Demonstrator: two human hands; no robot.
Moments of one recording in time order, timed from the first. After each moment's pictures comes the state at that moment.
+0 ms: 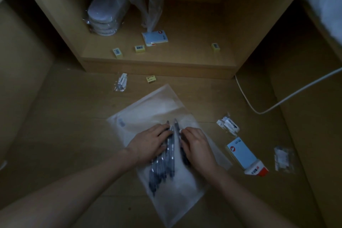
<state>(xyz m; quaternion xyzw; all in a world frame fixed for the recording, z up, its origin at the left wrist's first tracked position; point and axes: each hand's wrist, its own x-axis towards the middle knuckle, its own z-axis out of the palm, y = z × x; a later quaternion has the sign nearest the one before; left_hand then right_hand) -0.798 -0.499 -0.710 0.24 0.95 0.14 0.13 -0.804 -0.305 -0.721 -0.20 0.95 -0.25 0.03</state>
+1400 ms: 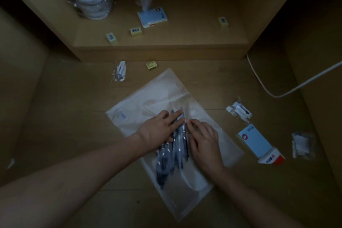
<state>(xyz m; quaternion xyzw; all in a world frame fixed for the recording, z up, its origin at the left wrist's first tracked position) -0.820 -0.478 -0.699 0.31 0.93 -0.03 0.21 -0.786 -0.302 -0.751 -0.16 0.96 -0.25 -0.04</state>
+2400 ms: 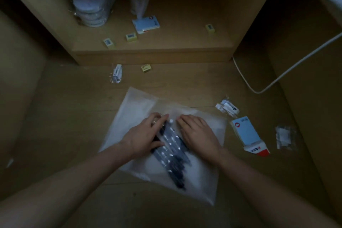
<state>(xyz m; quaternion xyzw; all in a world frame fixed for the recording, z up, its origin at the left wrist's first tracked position) -0.782 -0.503 -0.706 0.18 0.95 0.15 0.19 -0.805 -0.289 -0.745 -0.31 0.94 -0.09 -0.02</state>
